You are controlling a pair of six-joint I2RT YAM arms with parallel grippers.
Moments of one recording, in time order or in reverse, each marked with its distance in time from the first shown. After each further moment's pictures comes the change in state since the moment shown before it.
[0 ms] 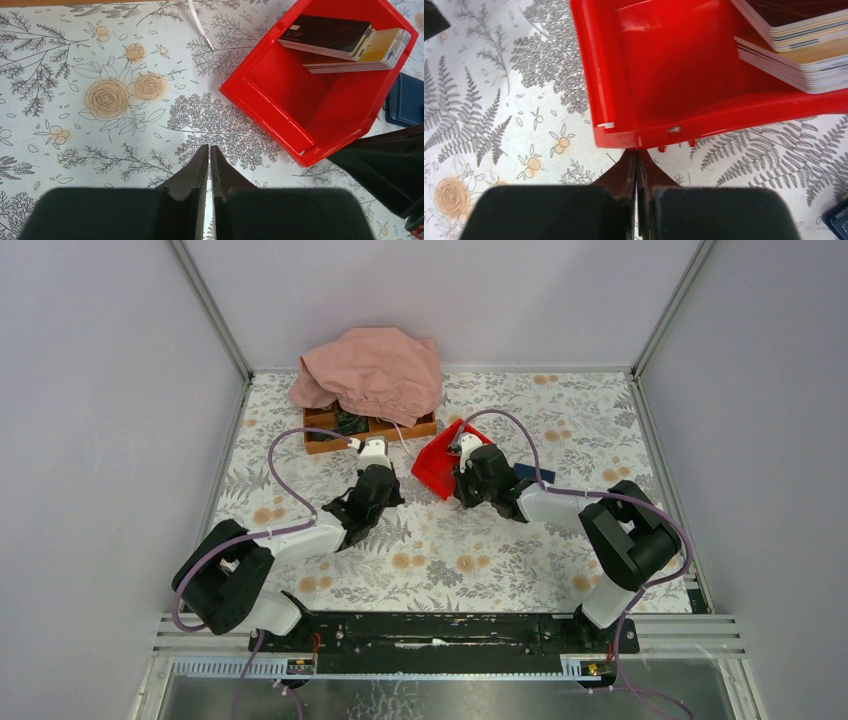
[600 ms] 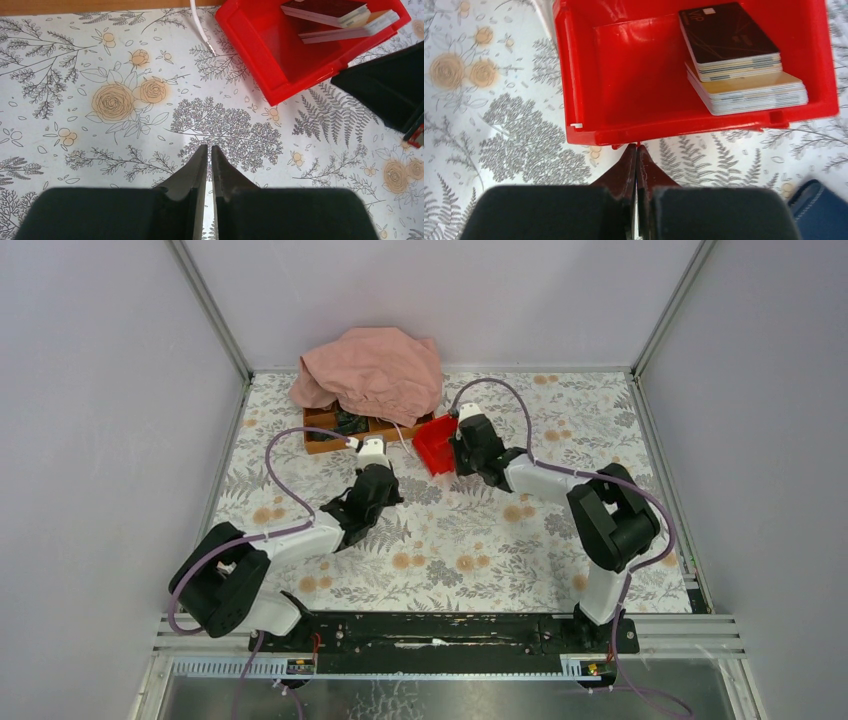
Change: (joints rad) left arm 0.000 -0.010 0.000 -0.008 -0.014 0.008; right arm -0.025 0.137 0.282 -0.145 0.214 0.066
